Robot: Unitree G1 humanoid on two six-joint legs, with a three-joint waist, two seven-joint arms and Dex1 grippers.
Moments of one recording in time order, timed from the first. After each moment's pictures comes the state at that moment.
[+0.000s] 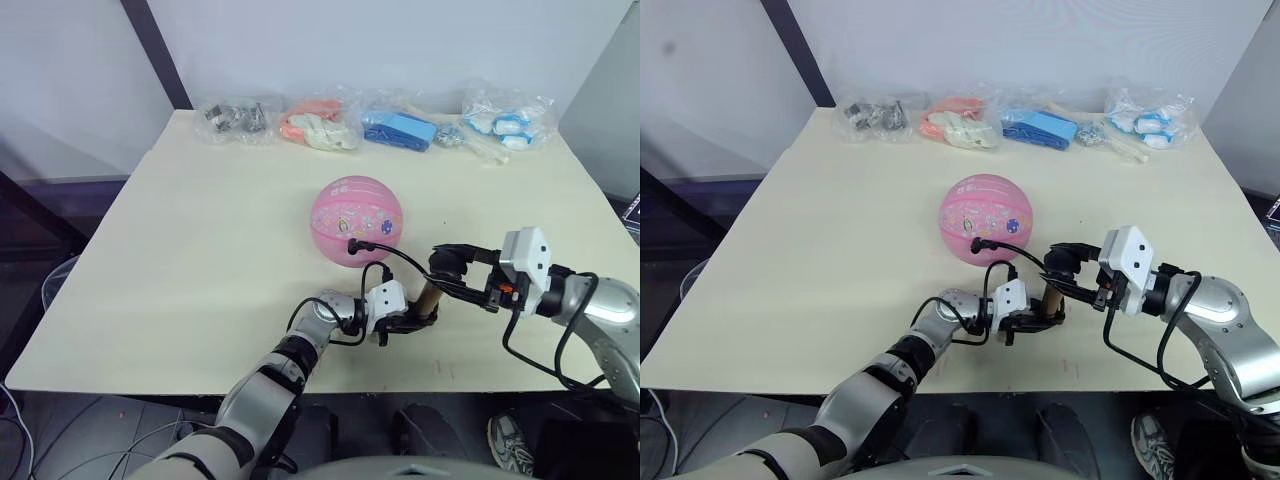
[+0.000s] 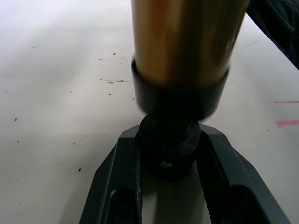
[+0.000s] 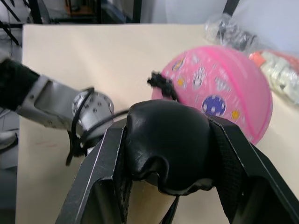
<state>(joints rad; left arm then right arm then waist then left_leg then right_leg) -0.61 0.03 -0.36 1.03 0.12 -0.45 -1.00 -0.06 -0.72 0.01 -0.44 0.48 0.31 0.87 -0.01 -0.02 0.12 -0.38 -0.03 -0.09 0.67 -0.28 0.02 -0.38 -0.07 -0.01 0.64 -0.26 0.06</state>
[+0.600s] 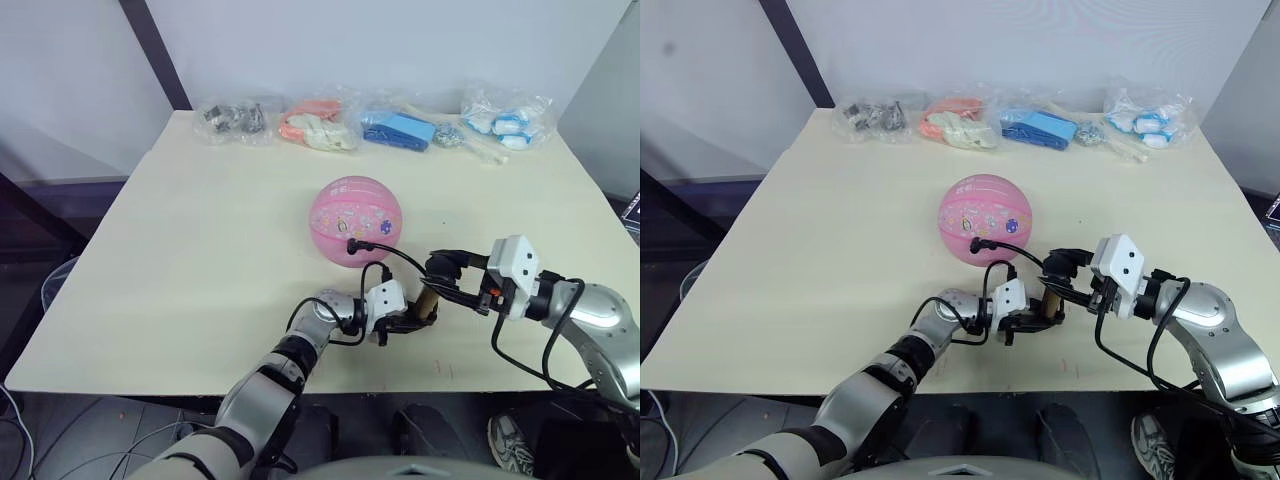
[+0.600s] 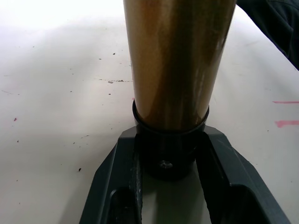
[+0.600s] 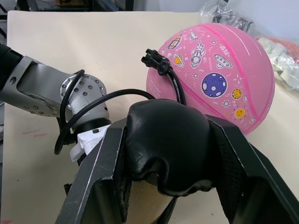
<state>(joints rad) -0.61 0.03 -0.35 1.03 0.11 -0.44 -1.02 -0.06 -0.69 0.04 -0.41 0.43 0.28 0.86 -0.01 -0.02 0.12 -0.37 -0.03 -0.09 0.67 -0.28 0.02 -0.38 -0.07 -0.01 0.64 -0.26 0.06</state>
